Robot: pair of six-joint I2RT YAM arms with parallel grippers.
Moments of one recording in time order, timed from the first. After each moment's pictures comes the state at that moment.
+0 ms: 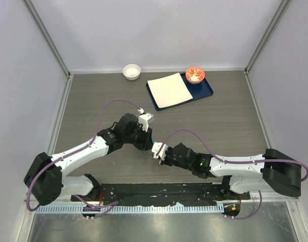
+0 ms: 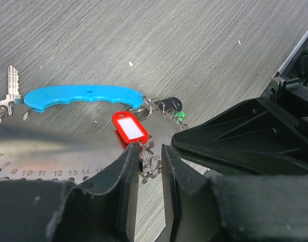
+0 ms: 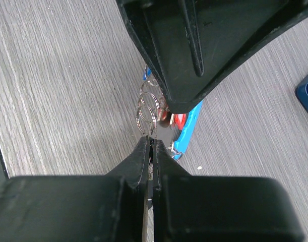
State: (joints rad) left arm -0.75 1.25 0.76 -0.23 0.33 -0.29; right arm 1.18 1.21 0.45 0.33 0.14 -0.28
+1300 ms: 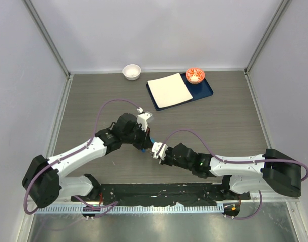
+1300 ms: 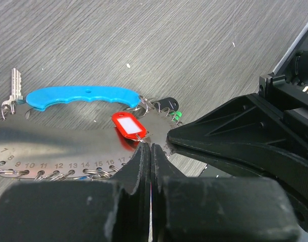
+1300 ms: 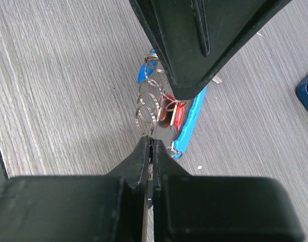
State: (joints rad) left arm -0.75 1.21 0.76 -0.25 0.33 -0.29; right arm 1.18 1.21 0.45 0.33 0.14 -0.28
